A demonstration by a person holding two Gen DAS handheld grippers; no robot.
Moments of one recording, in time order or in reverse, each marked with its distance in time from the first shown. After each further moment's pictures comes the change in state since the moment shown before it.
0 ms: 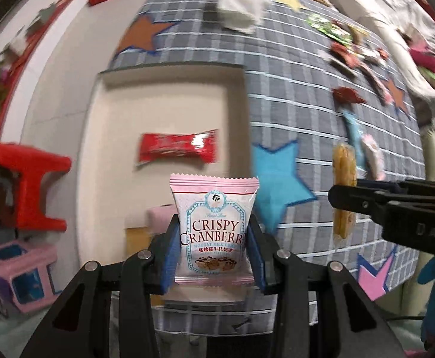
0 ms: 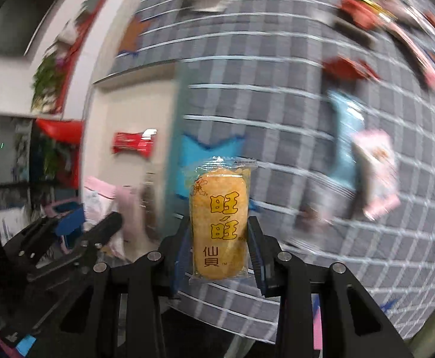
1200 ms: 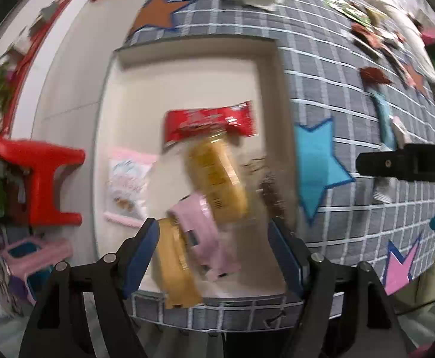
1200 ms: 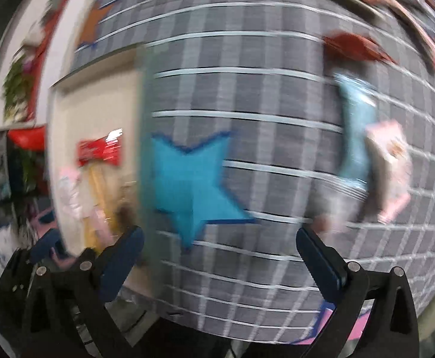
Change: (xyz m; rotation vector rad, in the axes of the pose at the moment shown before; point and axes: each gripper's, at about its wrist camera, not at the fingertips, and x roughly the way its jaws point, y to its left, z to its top) left arm 0.018 0.016 -0.015 0.063 0.060 0.069; right arm 0.024 -0.059 0.001 0.220 0.079 -0.168
